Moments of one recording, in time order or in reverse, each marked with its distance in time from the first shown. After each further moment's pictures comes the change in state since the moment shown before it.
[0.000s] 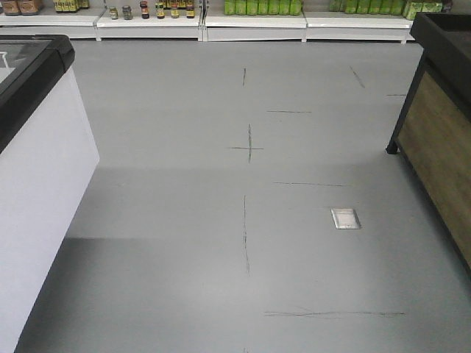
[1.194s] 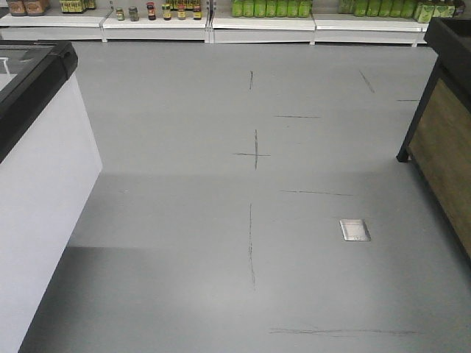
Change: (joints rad) left arm 0.000 0.000 0.000 0.000 0.000 0.000; right arm 0.000 0.000 0.000 0.000 0.000 0.000
